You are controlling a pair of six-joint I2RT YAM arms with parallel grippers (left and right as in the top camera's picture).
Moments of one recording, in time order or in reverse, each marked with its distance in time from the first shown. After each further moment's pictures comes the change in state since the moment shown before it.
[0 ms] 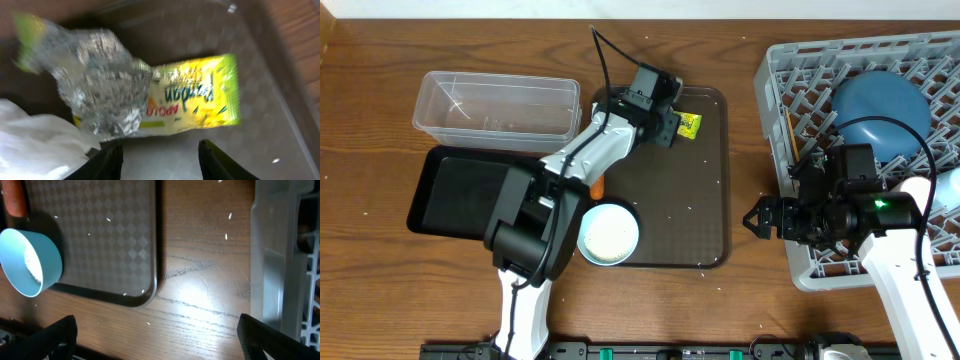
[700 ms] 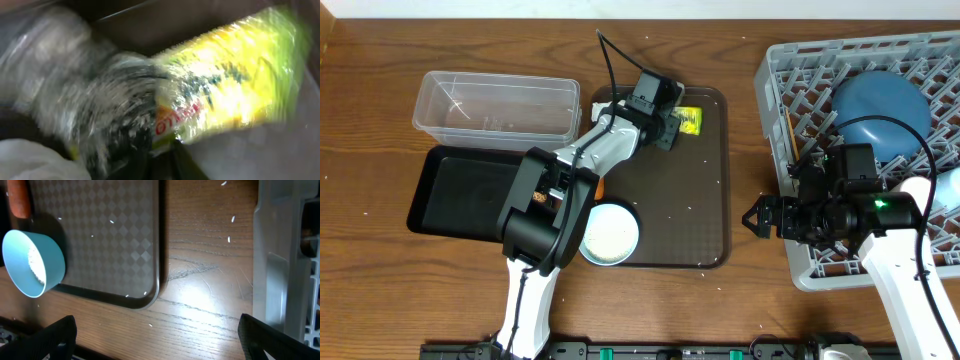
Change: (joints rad) left arm 0.000 0.086 0.000 0.072 -0.010 0.022; right arm 0.000 0.000 0.000 0.004 -0.011 0.000
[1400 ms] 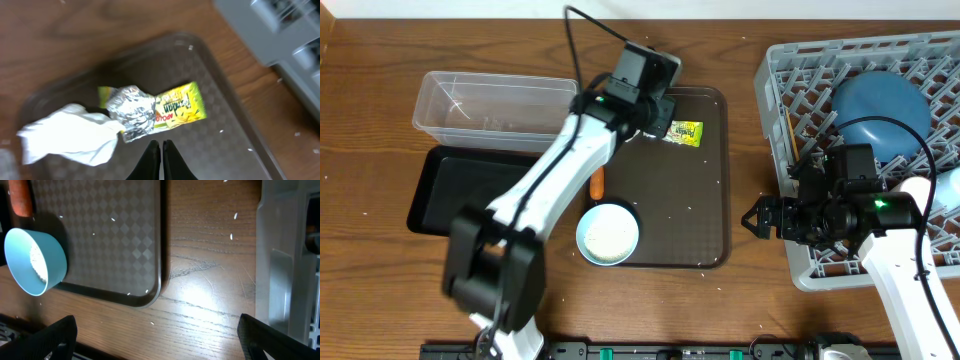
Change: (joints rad) left arm 0.000 -0.369 0.002 -0.237 0.001 0.027; right arm 0.000 0.000 0.000 -0.006 -0.007 0.003
